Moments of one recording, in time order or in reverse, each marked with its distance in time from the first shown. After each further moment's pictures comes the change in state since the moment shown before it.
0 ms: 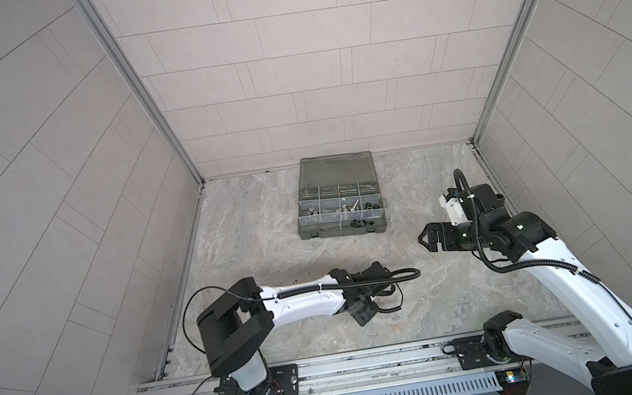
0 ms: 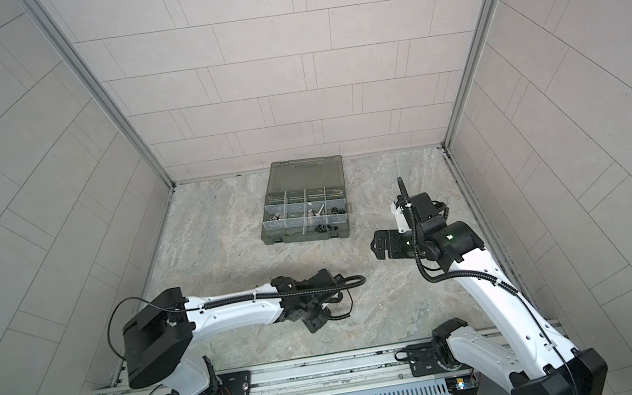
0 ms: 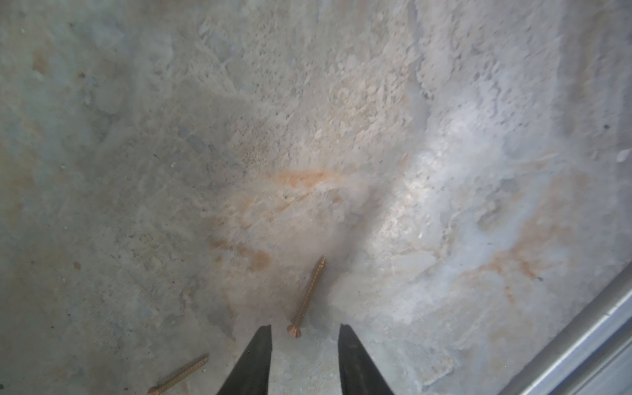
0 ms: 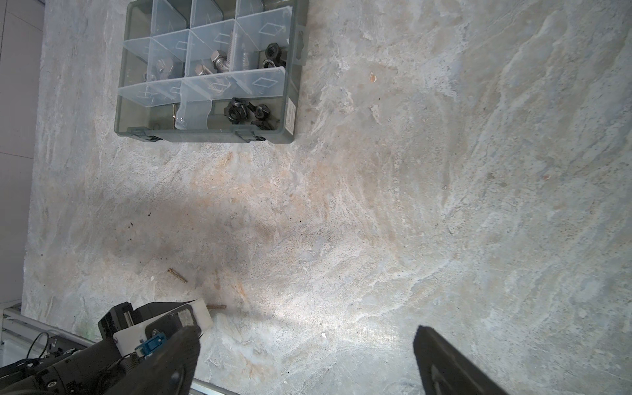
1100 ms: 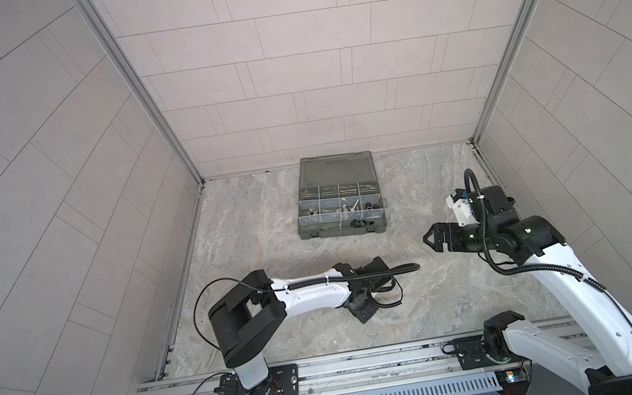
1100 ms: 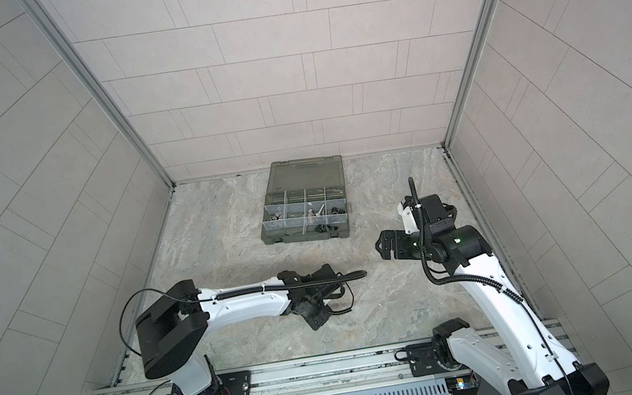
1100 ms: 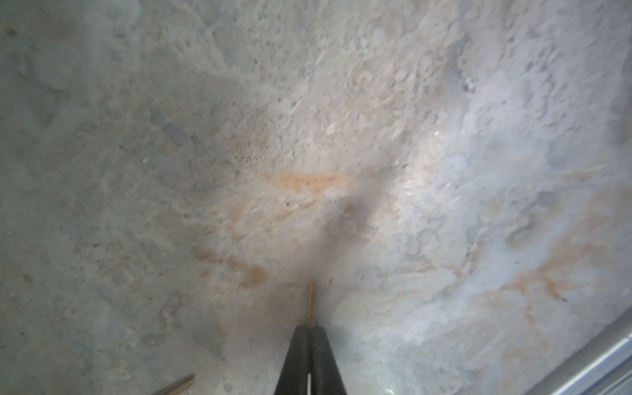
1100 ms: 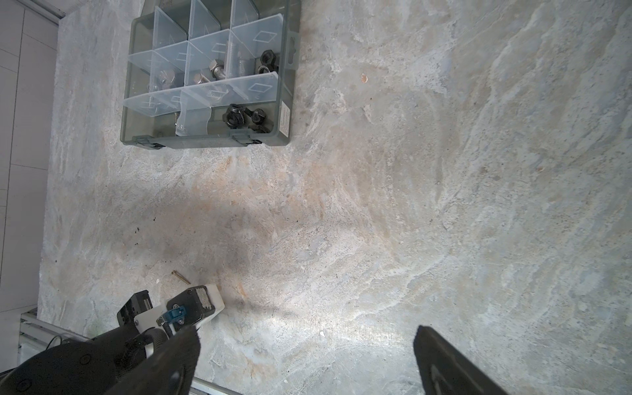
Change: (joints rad) left arm 0.052 0.068 0.043 -0.057 0.057 -0.023; right arm -0.070 -0.044 -0.026 -0.002 -0.053 -0.021
